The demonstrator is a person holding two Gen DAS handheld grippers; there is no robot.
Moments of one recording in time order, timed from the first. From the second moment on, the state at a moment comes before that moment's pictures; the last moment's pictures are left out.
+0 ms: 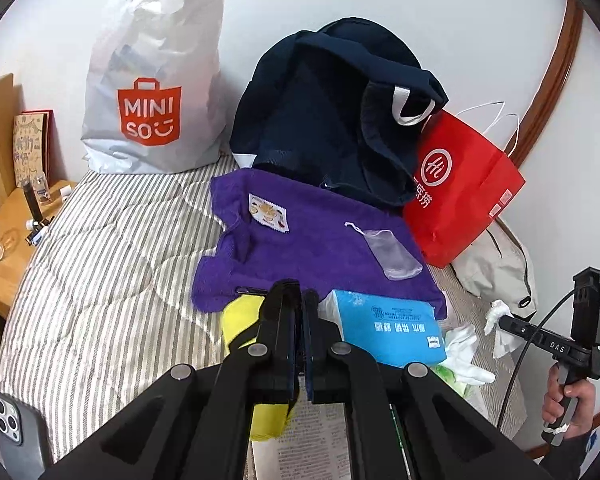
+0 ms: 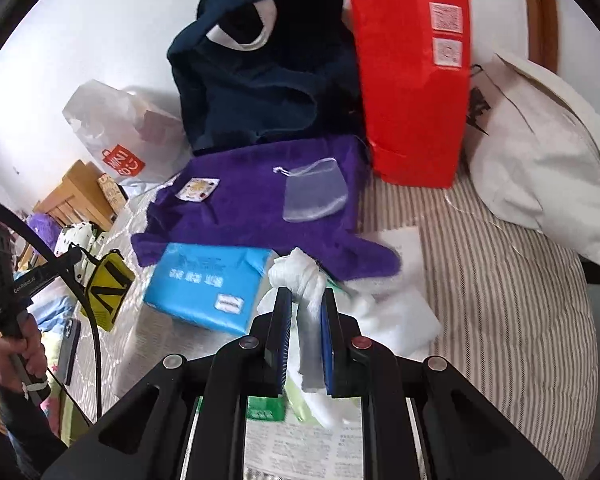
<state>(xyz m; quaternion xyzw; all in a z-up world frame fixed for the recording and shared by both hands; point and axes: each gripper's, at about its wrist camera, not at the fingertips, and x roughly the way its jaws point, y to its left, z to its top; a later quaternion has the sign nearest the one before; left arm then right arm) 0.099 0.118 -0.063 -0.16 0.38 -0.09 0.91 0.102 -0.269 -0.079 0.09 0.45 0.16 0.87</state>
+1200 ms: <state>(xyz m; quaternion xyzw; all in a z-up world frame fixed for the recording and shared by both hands) 0.231 0.081 -0.050 -0.13 0.38 -0.13 0.91 0.239 -0.220 -0.118 0.06 0.49 0.13 0.86</state>
